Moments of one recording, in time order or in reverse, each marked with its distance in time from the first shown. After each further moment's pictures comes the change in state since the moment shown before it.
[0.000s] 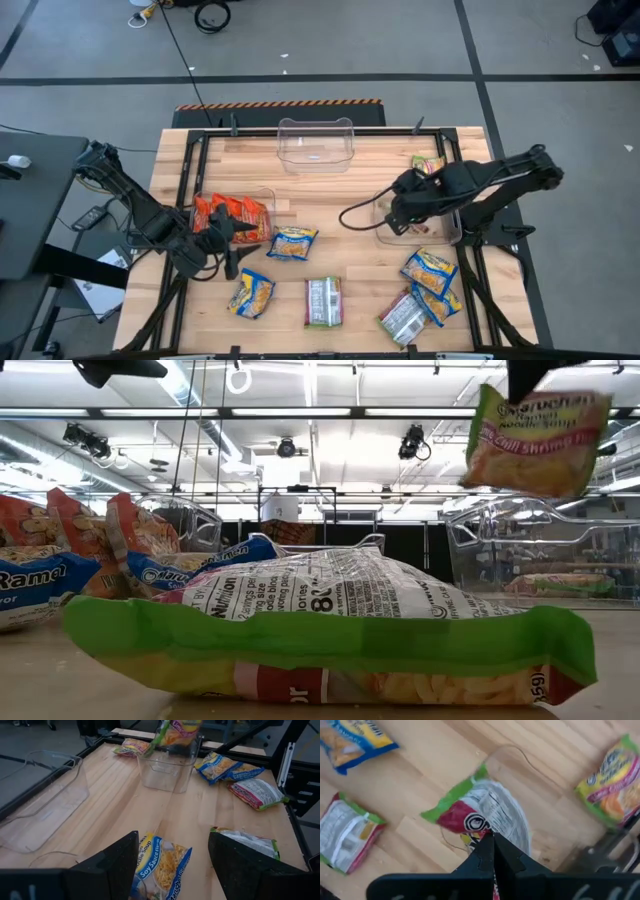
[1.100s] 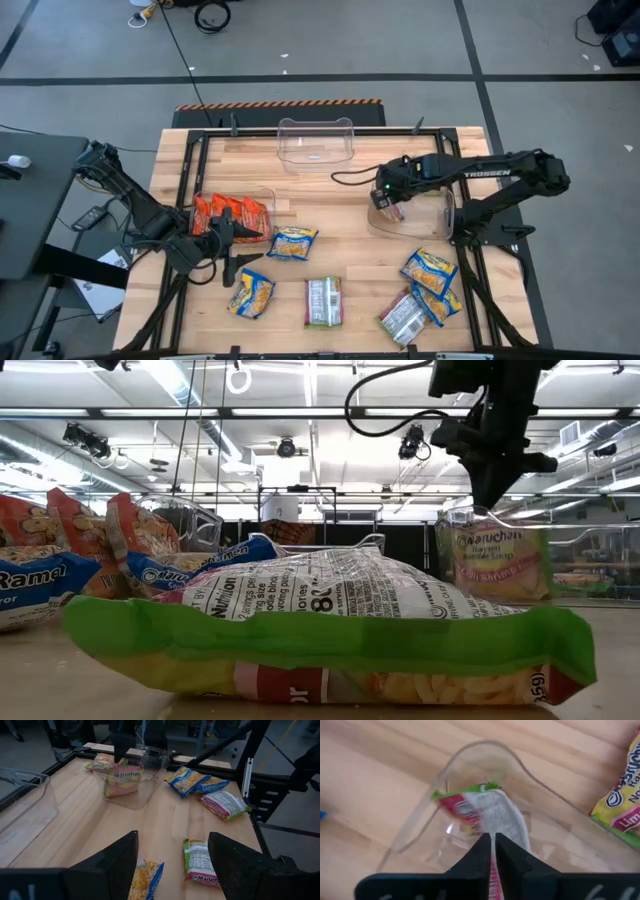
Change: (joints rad) left arm 0.000 0.000 0.000 0.172 0.083 0.129; right arm -0.408 -0.071 -0.493 0.510 -0.057 -0.164
